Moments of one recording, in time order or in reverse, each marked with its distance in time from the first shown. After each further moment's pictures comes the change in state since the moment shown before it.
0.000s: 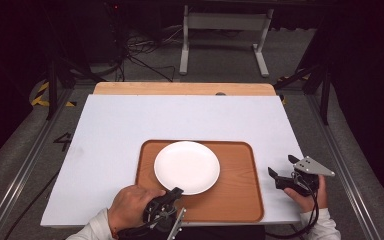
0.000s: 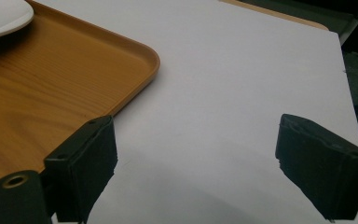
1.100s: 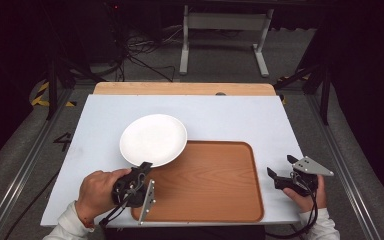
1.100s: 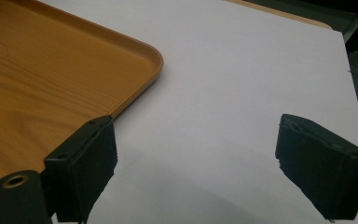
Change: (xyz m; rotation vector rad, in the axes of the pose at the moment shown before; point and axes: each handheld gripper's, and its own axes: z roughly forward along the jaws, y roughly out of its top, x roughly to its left) left arm 0.038 -0.060 -0.035 0.169 0.169 -0.118; right arm 0.002 0.000 0.002 0.004 0.005 0.000
